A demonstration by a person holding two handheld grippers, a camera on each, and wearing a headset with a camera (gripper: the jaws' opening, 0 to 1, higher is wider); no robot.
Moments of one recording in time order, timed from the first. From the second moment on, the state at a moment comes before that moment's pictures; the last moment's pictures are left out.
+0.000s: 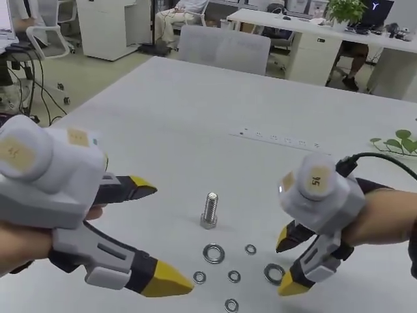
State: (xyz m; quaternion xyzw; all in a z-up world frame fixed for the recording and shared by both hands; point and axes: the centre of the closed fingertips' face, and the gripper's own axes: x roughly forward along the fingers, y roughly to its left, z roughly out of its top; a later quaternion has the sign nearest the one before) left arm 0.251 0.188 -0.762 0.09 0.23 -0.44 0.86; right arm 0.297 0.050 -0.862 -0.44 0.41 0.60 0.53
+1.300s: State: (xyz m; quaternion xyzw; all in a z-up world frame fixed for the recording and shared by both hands) left arm 0.251 0.184 -0.763 0.09 0.23 -0.44 0.86; right arm 0.304 0.050 -0.881 -0.47 0.43 0.58 0.50
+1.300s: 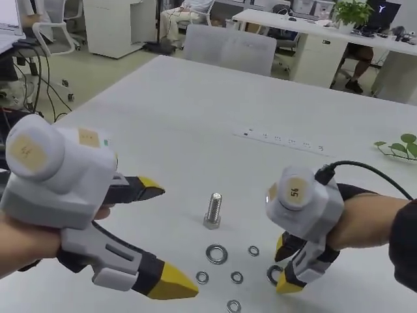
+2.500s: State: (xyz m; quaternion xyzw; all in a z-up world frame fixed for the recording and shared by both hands) left arm 0.253 0.184 -0.759 0.09 0.22 -0.44 0.87; right arm 0.306 0.048 -0.881 -0.50 0.43 0.57 0.49
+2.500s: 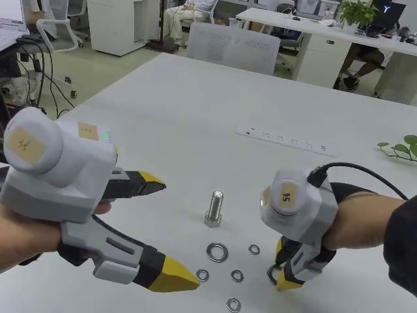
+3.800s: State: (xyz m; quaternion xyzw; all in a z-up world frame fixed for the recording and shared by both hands) left arm 0.251 0.186 -0.756 0.09 0.21 -0.44 0.87; right arm 0.318 0.072 -0.822 -0.51 0.40 0.57 0.51
